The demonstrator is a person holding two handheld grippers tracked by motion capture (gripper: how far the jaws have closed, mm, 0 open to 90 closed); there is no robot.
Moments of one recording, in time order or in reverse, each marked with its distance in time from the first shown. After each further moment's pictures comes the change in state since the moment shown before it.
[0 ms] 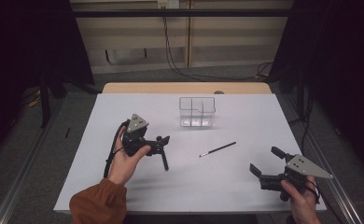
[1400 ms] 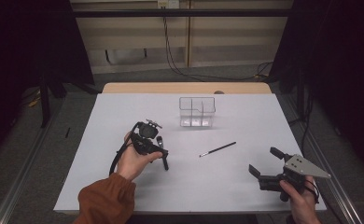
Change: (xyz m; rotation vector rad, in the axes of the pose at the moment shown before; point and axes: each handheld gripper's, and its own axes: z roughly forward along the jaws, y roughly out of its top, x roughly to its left) left arm -0.008 0.002 0.037 0.583 0.095 -0.017; right arm 0.001 -0.001 0.002 0.022 0.005 -0.015
